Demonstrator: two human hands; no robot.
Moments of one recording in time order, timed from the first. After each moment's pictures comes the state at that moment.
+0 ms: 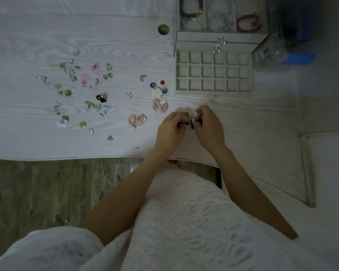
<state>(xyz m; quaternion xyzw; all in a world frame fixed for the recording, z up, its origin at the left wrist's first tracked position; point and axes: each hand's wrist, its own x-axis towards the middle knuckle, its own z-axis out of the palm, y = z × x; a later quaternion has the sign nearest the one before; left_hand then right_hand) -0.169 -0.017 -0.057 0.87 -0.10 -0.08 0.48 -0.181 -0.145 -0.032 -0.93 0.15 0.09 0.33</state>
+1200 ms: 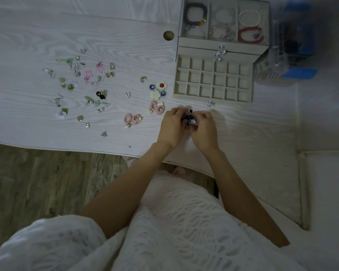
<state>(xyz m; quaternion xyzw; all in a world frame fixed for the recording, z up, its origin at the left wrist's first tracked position) -0.153 -0.050 -0.055 0.92 -0.07 -0.09 0.37 -0.170 -0.160 -0.050 -0.92 0.11 0.09 0.36</state>
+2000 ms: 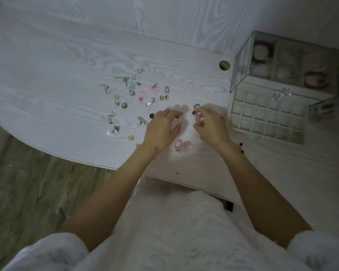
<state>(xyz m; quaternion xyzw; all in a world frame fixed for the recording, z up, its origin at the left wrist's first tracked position) -0.087 0.130 -0.036 0.94 -0.06 -0.06 0.34 -0.061 -0.040 -0.033 -0.95 -0.03 0.14 0.26</state>
